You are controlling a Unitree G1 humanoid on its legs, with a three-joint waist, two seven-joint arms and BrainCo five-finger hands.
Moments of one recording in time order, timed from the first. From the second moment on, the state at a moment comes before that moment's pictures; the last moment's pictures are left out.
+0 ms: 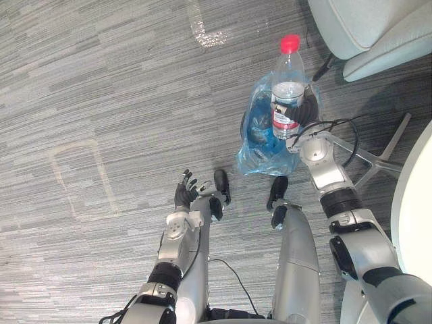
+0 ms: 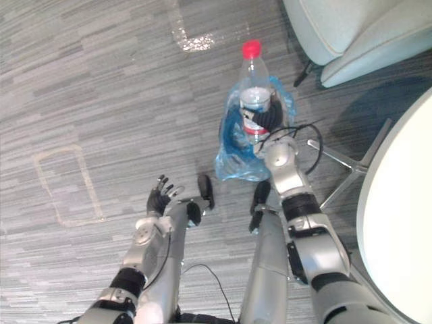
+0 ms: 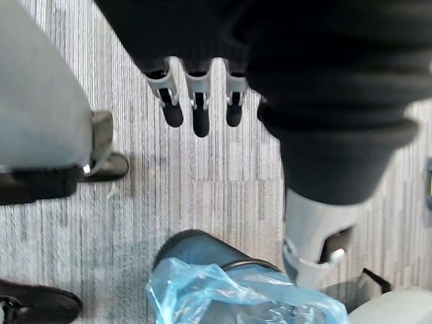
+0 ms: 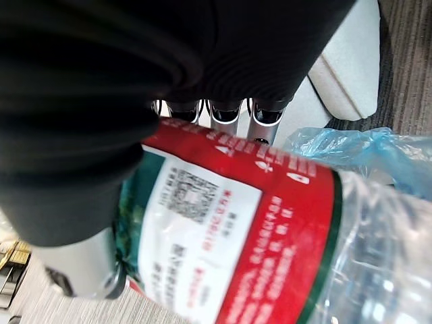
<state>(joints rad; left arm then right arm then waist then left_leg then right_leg) -0.30 -0.06 -0.01 0.63 -0.27 -0.22 0.13 -0.86 -0.33 0.09 0.65 -0.25 -0.09 -0.25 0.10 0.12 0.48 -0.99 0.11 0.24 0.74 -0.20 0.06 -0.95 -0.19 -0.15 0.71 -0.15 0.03</state>
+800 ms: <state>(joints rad) -0.32 -0.07 0.06 0.64 -0.27 -0.20 0.13 -0.72 -0.24 0.08 0.53 -0.53 -0.06 -0.23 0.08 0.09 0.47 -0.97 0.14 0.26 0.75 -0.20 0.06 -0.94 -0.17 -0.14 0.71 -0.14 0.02</state>
